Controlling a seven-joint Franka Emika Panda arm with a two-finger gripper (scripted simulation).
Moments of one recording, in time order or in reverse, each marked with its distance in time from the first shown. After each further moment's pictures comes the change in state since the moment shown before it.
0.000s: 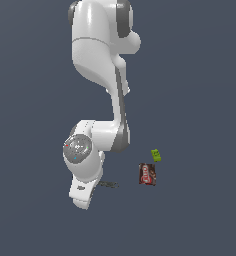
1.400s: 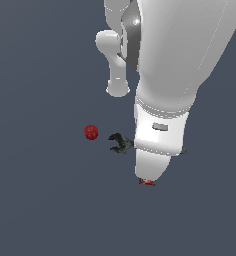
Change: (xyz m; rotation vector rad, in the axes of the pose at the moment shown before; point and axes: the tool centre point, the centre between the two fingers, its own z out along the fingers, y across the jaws) arm 0.160 -0.055 -0.269 -0.003 0.002 -0.002
